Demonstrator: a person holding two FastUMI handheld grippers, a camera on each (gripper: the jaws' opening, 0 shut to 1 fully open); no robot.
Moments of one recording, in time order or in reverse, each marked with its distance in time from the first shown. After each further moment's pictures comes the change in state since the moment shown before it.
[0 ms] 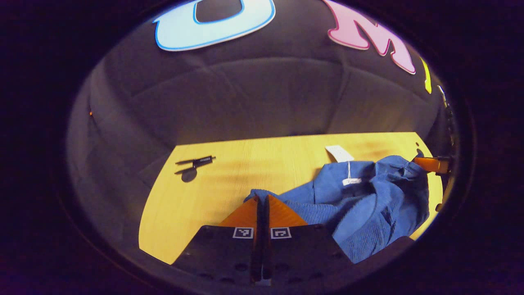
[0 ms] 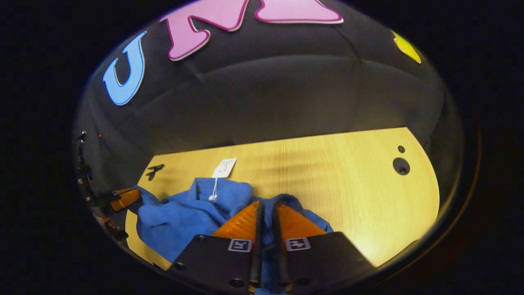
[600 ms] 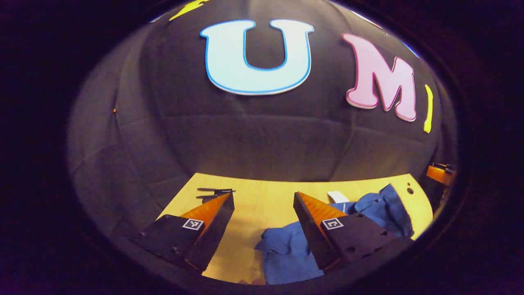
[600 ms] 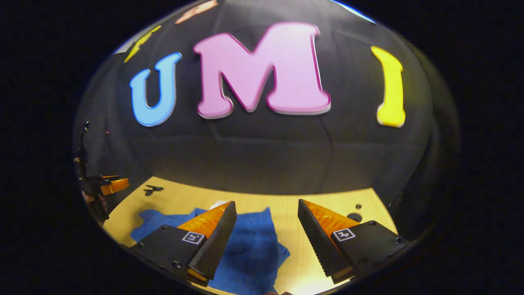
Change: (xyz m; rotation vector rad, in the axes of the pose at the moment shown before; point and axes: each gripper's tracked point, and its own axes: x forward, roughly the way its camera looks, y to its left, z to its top) left arm -0.149 0.037 0.055 -0.108 -0.510 -0.017; right arm -0.172 0.016 0.104 -0.208 -0.503 -0.061
